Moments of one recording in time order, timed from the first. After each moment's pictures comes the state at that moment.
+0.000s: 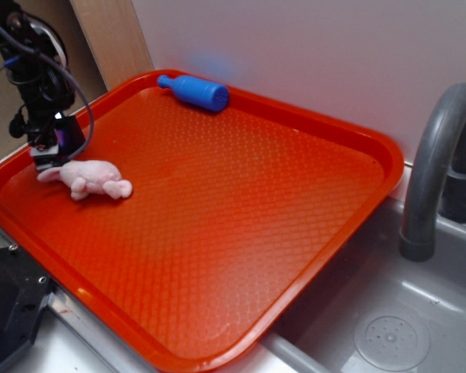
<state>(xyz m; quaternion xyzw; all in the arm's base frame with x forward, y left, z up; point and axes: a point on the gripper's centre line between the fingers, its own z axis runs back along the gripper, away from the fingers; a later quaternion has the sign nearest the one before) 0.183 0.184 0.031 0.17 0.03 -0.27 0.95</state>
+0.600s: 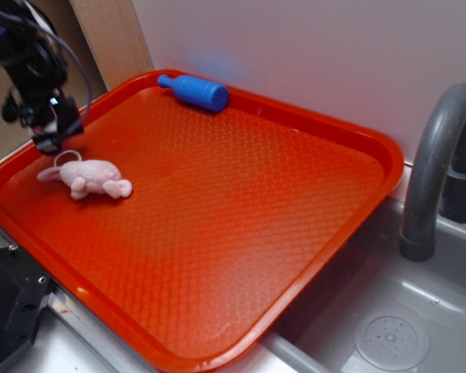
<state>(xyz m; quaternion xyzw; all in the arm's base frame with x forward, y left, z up) 0.193 0.131 0.096 0.15 -0.06 -0.25 0.95</state>
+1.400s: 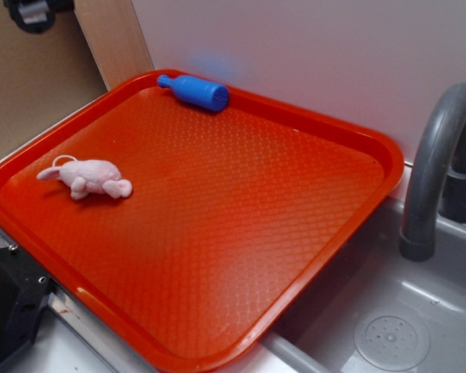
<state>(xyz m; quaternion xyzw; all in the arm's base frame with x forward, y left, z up) 0.185 -0.016 0.247 0.16 0.01 -0.19 0.97</state>
